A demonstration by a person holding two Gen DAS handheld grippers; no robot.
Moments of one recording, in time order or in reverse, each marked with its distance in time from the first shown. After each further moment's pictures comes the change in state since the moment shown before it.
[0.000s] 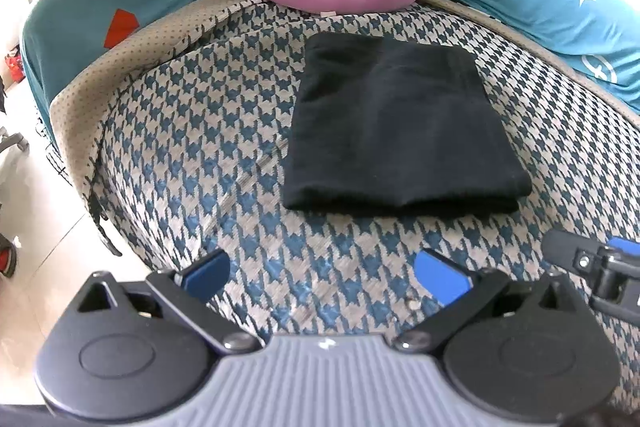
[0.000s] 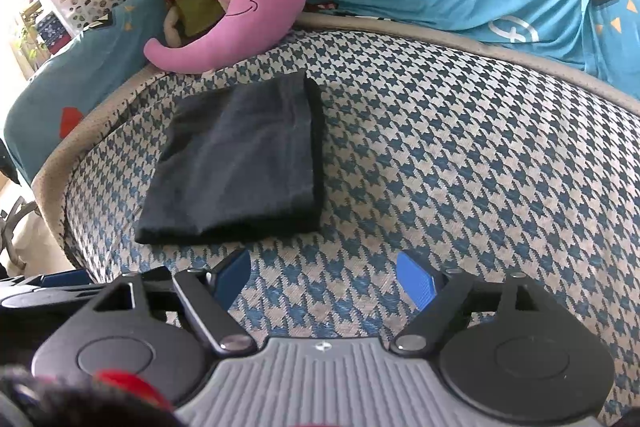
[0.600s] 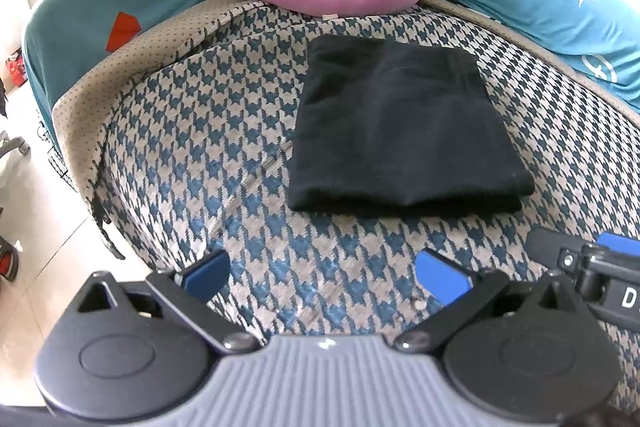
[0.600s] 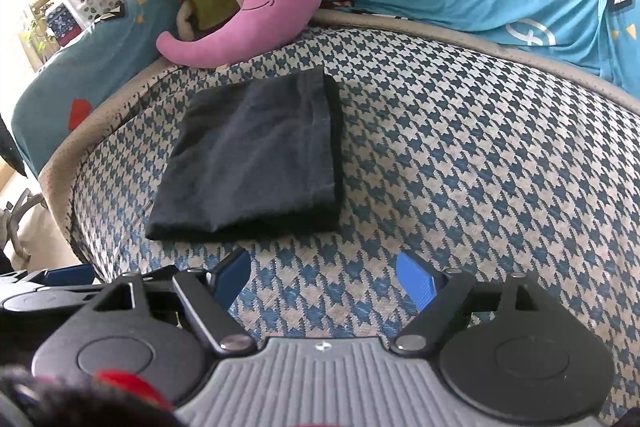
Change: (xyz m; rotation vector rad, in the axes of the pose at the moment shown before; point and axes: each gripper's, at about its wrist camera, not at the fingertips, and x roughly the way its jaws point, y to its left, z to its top) left arm 0.001 0.002 -0.001 0.008 -0.005 0.006; right arm 0.007 0.010 0.001 -0.019 0.006 0.021
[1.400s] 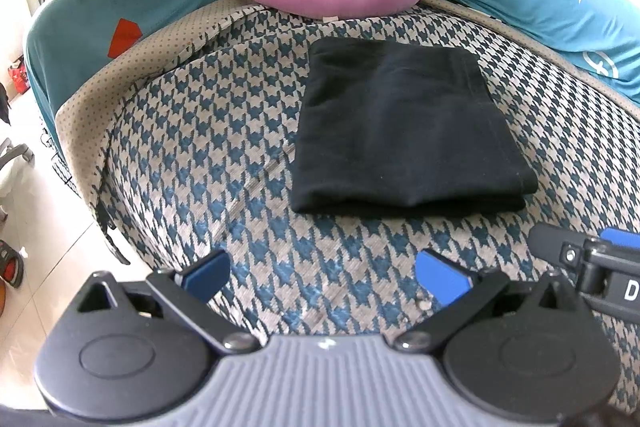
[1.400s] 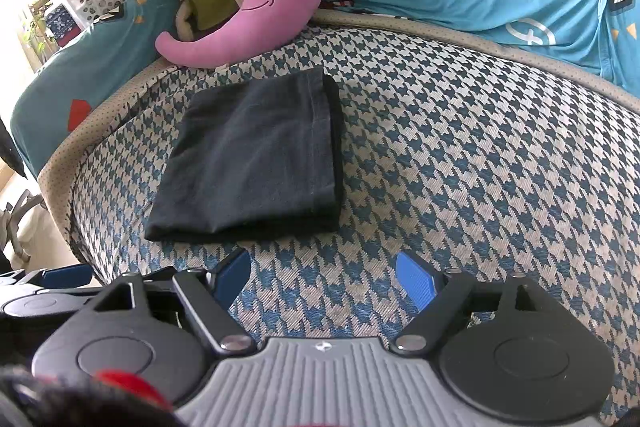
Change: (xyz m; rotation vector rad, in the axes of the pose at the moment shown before) left arm -0.001 -0.001 0.000 0.018 -0.013 0.012; right arm 0.001 -0.001 0.001 0.000 0.002 -0.001
